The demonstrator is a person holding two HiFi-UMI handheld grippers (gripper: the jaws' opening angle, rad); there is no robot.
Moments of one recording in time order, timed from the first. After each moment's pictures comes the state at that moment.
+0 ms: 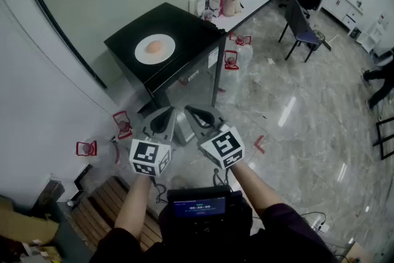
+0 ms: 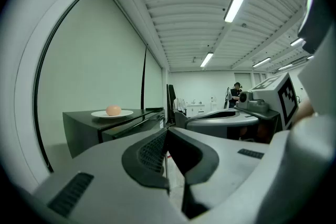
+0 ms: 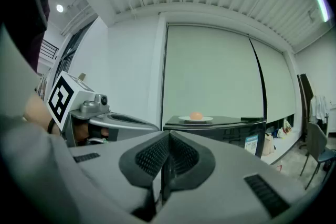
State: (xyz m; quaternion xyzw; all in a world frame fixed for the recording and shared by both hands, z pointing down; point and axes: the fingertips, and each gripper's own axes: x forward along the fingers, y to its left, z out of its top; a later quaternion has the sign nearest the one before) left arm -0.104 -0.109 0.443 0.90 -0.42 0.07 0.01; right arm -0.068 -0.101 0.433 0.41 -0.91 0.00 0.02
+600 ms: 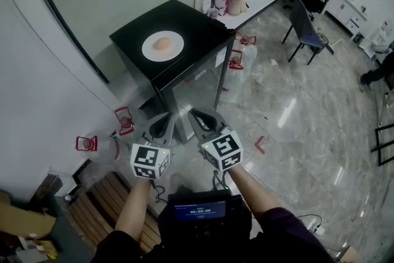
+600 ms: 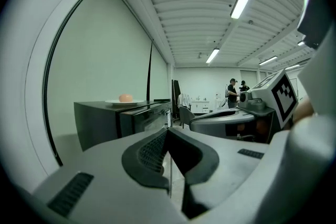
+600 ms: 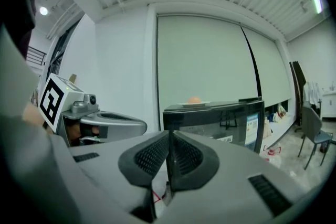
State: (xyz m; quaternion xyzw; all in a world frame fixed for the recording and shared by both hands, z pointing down) left arm -0.138 -0.105 0.470 0.89 -0.45 0.09 0.03; right arm -0.079 -0.106 0.469 0.44 -0.90 0.06 0.04
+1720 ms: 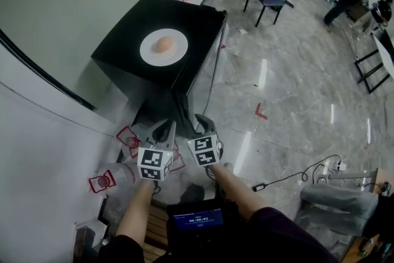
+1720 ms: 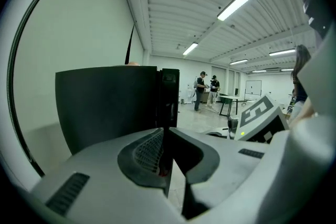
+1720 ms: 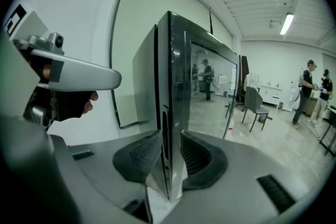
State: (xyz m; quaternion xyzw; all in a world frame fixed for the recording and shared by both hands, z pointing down) left arm -0.228 -0.162 0.561 0.95 -0.27 0.15 0.05; right arm -0.160 -0.159 0.640 0.68 -0.70 0.16 0.16
